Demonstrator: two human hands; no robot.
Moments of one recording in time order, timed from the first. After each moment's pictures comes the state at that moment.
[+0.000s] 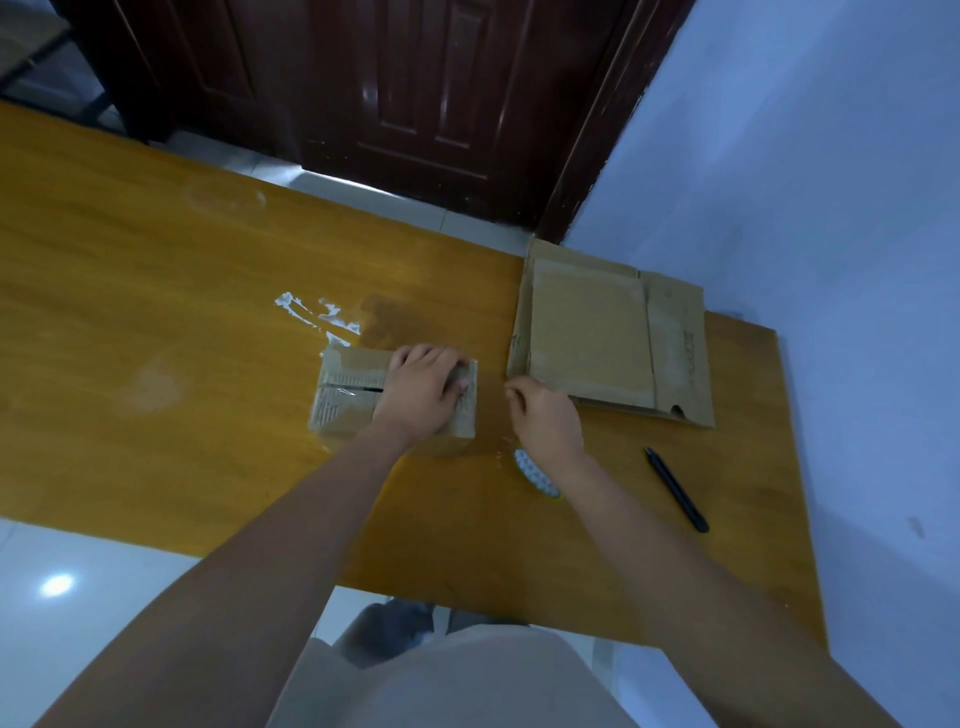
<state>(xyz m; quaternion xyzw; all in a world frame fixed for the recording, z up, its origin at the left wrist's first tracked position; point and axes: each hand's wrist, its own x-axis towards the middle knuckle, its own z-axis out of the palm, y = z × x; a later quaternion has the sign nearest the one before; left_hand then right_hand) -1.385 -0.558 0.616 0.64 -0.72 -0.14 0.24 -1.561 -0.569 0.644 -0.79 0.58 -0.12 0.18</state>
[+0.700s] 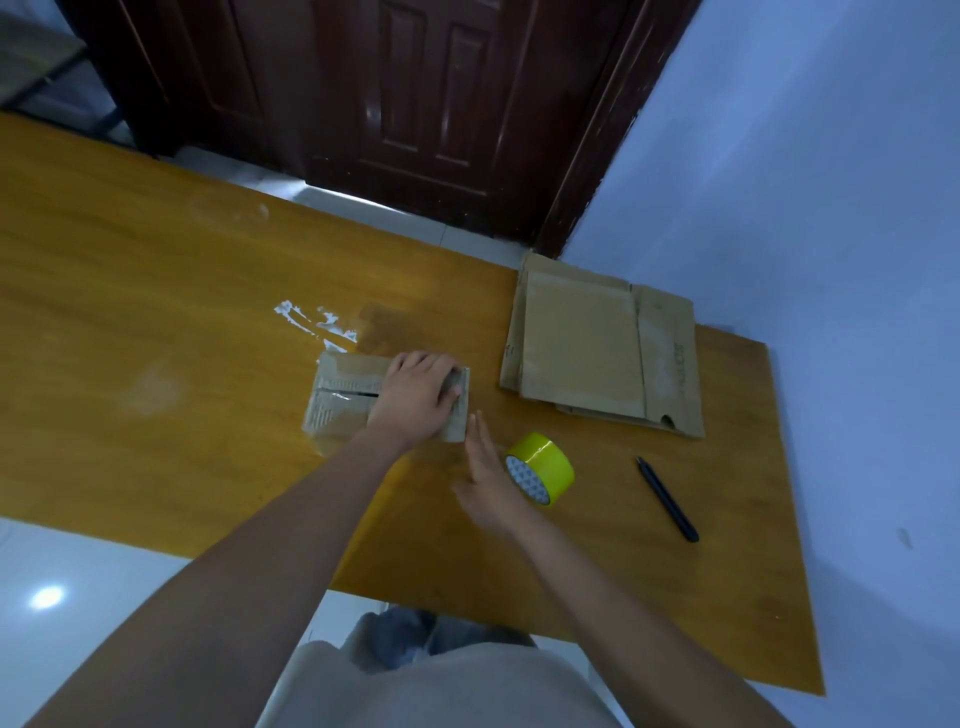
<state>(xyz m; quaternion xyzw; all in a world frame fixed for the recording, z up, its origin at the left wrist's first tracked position) -1.386 -0.557 0.618 0.64 -0.73 -0.15 0.20 -1.538 -0.505 0.637 -0.71 0.53 0.00 0.47</state>
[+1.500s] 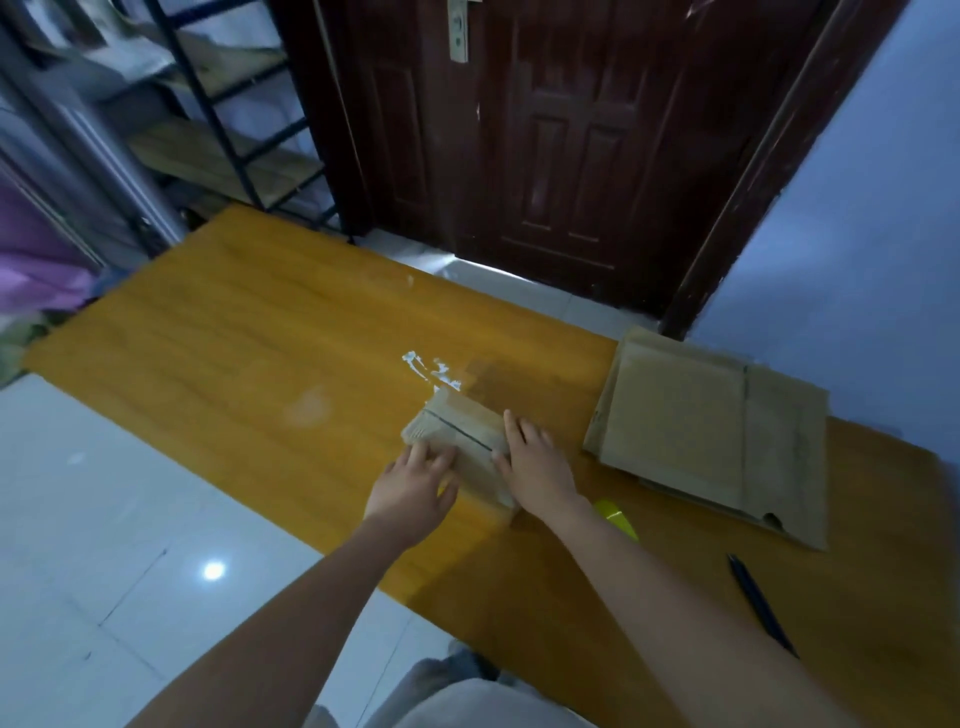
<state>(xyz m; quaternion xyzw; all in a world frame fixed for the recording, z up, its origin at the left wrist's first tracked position) -1.363 -0.451 0.652 0.78 -0.61 -0.10 0.03 -1.508 -0.567 0.654 -0.87 0.44 0.06 0.21</state>
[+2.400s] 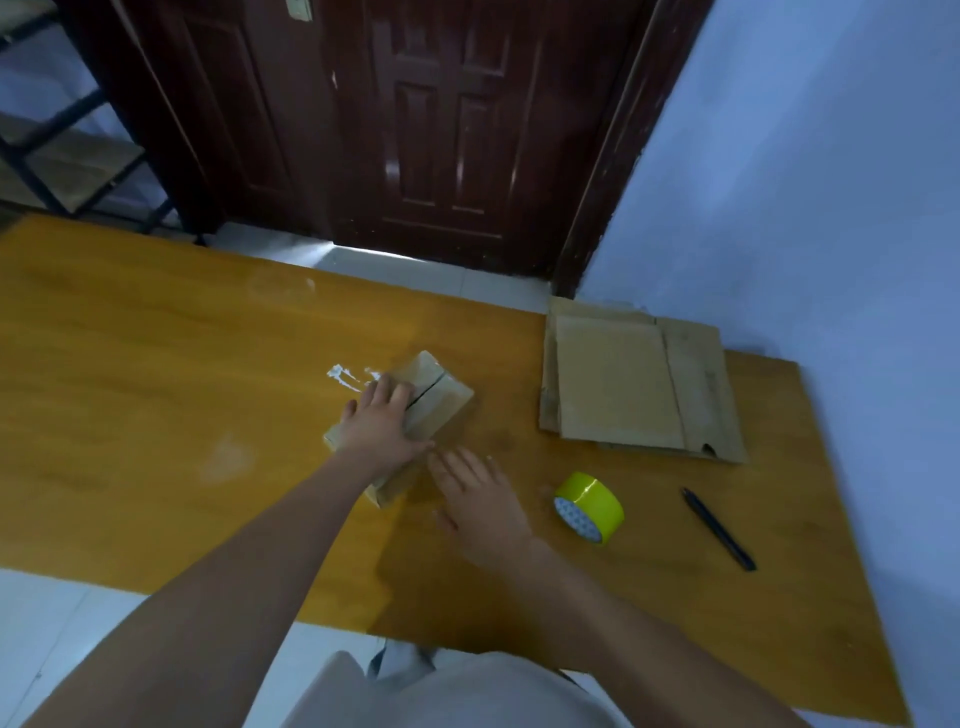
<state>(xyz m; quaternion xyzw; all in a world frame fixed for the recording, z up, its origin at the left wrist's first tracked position) -1.293 -0.556 0.654 0.74 -0.65 -0.20 -0.01 -1.469 -0.505 0.651 -0.87 0.46 0.07 0.16</state>
